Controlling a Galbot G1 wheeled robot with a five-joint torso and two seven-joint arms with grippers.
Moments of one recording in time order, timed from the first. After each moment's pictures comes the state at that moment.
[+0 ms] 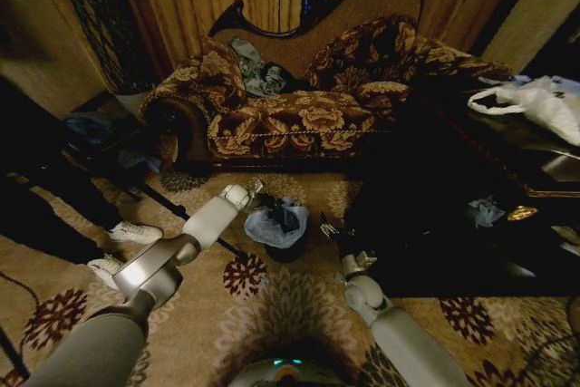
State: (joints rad) left arm 0.14 -1.24 0.32 -0.75 -0.31 0.18 0.65; right arm -1.01 1.10 -0.03 1.61 0.69 0.33 0.29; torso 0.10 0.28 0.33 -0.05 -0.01
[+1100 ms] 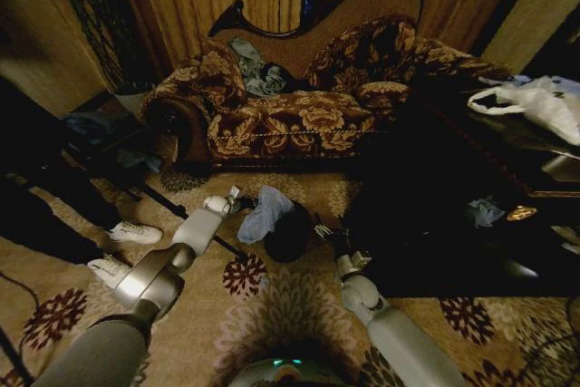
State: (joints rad) left arm 0.19 -1.27 0.11 -0.52 -0.26 0.09 0.57; right arm -0.99 1.11 -0.06 1.62 0.67 0.32 0.28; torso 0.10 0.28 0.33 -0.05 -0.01
